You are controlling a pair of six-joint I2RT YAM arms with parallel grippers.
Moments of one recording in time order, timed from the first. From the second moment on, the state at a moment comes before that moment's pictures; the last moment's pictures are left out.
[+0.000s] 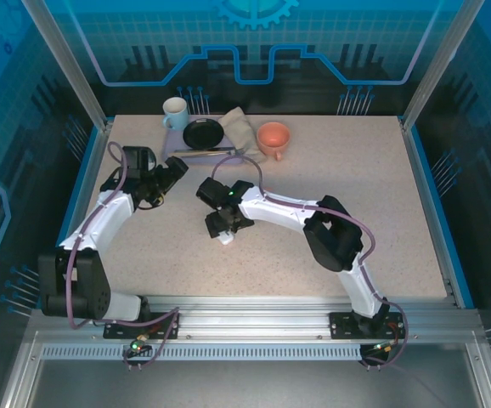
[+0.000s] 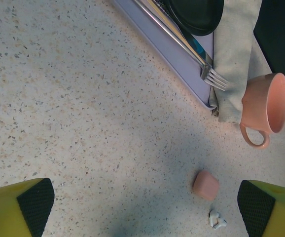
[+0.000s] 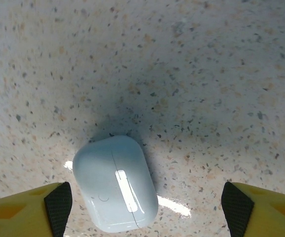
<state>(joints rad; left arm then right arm) 0.01 1.40 0.99 -0.42 0.26 -0.85 0.94 2.16 1.73 -0.89 0.12 0.55</state>
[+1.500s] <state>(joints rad) 0.01 1.44 0.99 -0.37 0.32 -0.86 0.97 2.23 1.77 -1.49 0.70 0.95</state>
